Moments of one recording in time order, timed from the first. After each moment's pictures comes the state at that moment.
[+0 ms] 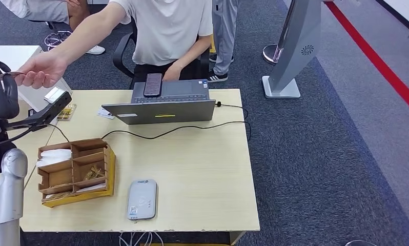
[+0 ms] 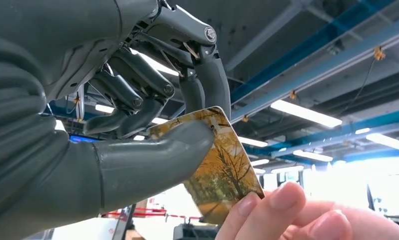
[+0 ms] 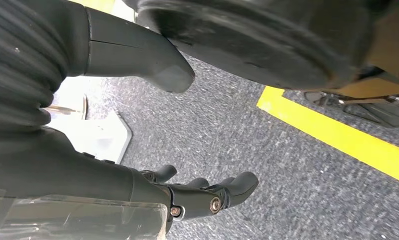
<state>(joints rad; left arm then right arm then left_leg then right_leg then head) -0.59 0.17 -0.15 -1.42 -1.53 0.14 0.11 -0.02 0.24 -1.01 -0.33 1.48 0.09 -0.07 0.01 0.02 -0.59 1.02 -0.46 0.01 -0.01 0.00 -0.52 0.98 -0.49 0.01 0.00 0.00</state>
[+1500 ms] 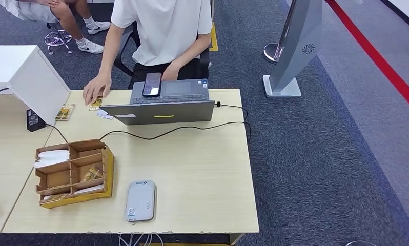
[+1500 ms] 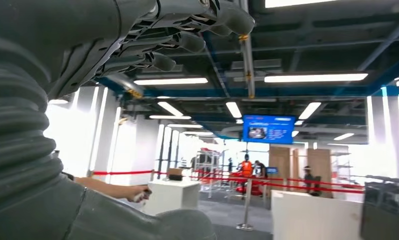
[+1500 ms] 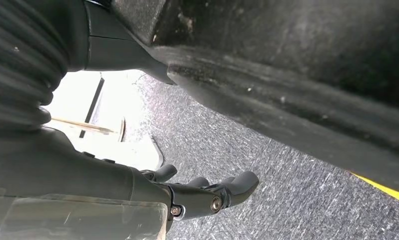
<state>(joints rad) -0.11 0.60 0.91 -1.30 -1.13 0.15 -0.17 0.00 0.25 -1.05 -0.31 1.51 0.14 0.05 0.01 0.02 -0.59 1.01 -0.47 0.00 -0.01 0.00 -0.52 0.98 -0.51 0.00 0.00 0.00</state>
